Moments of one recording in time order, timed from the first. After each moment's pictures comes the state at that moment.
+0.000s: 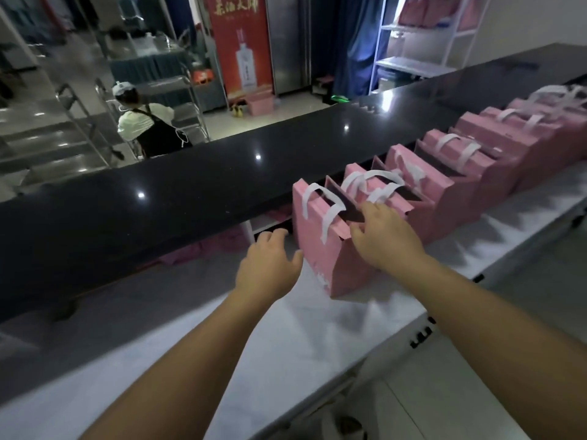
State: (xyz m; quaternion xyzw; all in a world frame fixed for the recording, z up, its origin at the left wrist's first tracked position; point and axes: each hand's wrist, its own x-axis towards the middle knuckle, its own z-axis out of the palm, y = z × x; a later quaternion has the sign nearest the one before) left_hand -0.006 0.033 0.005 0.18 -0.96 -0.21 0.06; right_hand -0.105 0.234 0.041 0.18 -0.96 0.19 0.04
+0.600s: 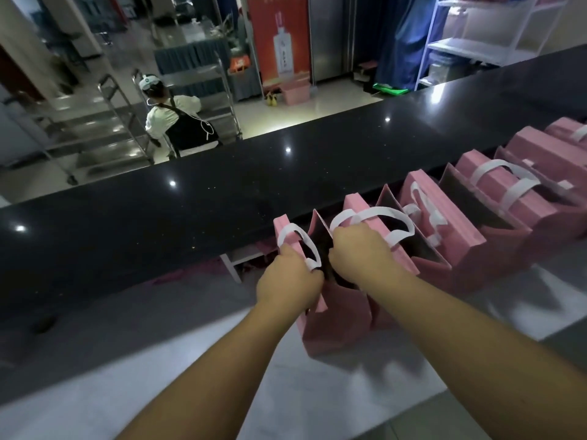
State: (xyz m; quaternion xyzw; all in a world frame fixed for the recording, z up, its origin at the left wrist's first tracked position) left_hand -0.176 0.098 -0.008 0.35 -0.91 -0.23 -0.01; right_hand -0.284 0.198 -0.005 0.29 -0.95 0.07 -0.01
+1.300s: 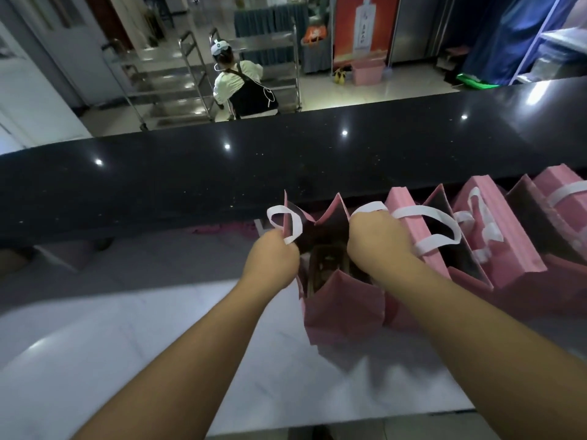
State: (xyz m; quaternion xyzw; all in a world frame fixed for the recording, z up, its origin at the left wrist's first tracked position) left_hand -0.125 0.071 0.005 0.46 -0.81 -0.36 0.09; right_hand -0.271 0.177 0.011 0.35 -0.94 0.03 -0.02
